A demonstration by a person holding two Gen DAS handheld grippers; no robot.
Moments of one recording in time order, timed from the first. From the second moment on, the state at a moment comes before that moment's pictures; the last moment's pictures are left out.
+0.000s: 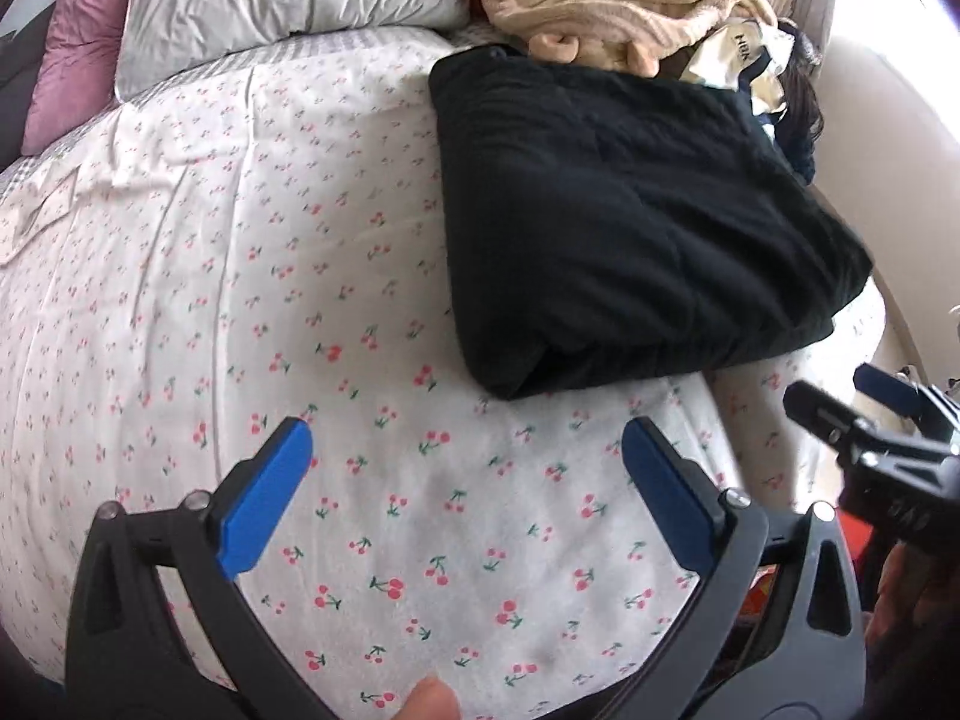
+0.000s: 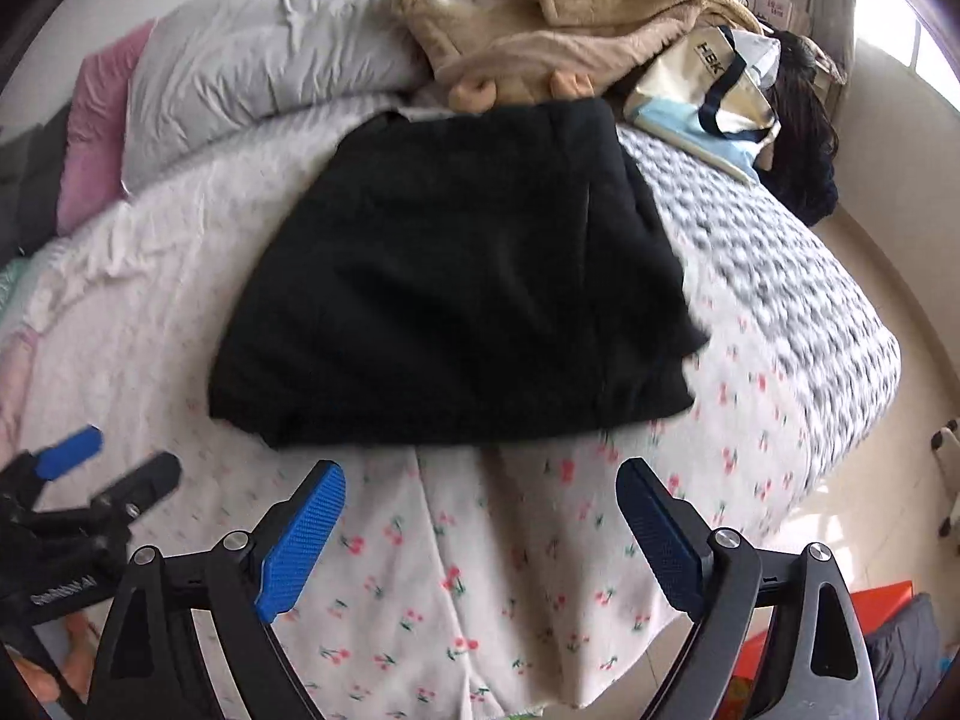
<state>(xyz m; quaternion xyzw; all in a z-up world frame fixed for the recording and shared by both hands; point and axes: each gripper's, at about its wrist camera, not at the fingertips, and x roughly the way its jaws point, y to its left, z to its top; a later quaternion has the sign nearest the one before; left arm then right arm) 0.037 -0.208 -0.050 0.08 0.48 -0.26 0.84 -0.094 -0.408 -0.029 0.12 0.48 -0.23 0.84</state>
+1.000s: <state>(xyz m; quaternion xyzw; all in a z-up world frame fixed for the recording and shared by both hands) 0.032 -0.216 -0.063 0.08 0.49 -0.27 0.82 -0.086 -0.401 -0.047 0.11 0.50 -0.23 0.83</state>
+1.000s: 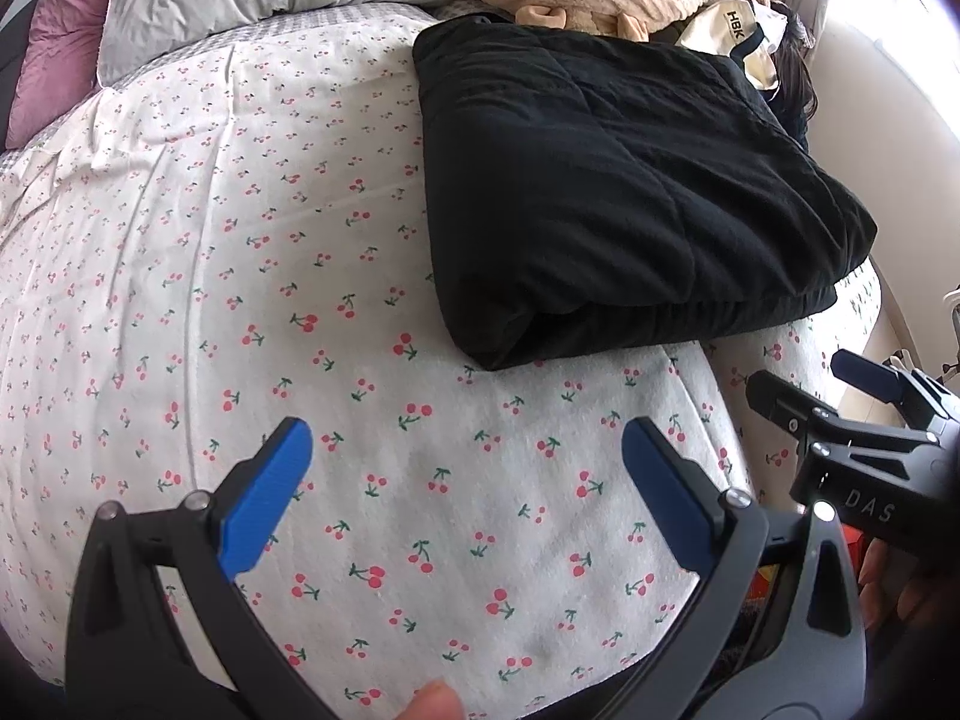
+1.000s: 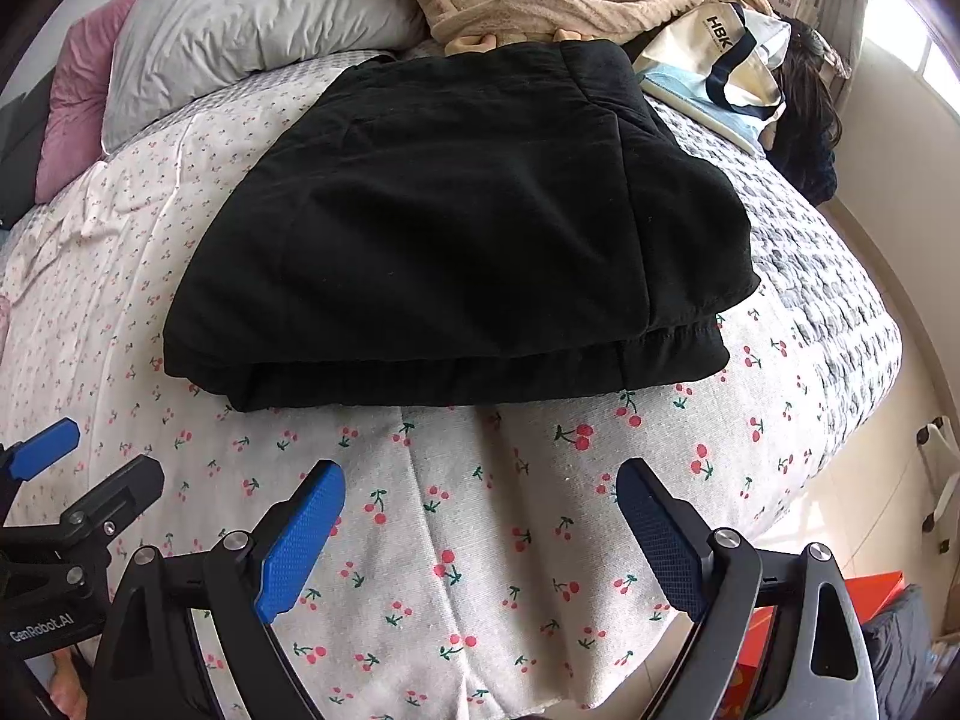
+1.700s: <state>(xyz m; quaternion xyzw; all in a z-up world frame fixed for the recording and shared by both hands) 0.031 -0.216 -0.068 0.09 0.50 -0.27 0.82 -0.087 -0.399 -0.047 0.11 0.50 -0.23 0.83</state>
